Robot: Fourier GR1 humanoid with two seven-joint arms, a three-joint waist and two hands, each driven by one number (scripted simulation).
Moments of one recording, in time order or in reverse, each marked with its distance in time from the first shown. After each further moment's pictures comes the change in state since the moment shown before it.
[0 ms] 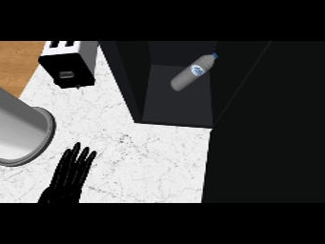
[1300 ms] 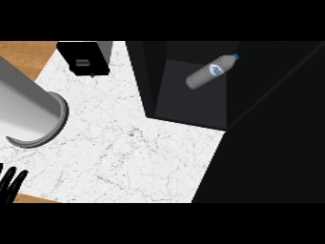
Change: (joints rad) left arm 0.241 0.351 0.218 -0.055 0.110 -0.355 -0.154; right arm -0.622 0.071 0.182 0.016 -0.029 0.004 0.469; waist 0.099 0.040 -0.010
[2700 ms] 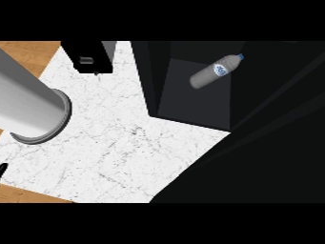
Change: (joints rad) left arm 0.009 0.074 0.095 0.005 0.062 -0.069 0.030; right arm -0.327 0.306 -0.146 0.315 -0.428 0.037 0.262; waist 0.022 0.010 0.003
